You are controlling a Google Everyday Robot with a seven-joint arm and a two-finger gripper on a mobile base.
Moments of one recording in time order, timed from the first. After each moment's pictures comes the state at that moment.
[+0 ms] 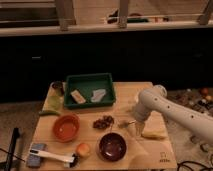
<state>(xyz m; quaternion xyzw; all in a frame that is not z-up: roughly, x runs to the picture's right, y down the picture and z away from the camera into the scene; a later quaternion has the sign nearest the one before) 0.164 0.201 0.811 -0.31 -0.16 -0.12 0.93</state>
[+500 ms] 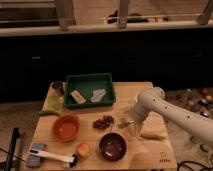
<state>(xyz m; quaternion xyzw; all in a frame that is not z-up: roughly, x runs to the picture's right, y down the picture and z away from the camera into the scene) 0.157 0.207 0.835 -0.31 -0.18 -0.13 0.92</state>
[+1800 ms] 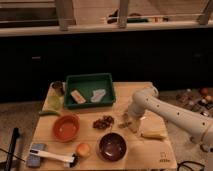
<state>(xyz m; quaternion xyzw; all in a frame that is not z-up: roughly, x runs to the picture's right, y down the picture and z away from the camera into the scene) 0.164 0.192 0.876 -0.29 -0.14 -0.14 0.94</state>
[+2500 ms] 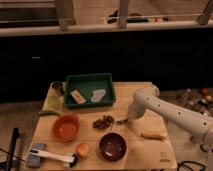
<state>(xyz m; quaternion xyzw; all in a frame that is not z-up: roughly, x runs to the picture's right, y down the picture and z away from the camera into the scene) 0.166 0.189 0.874 -0.29 -0.13 -0.14 0.94</state>
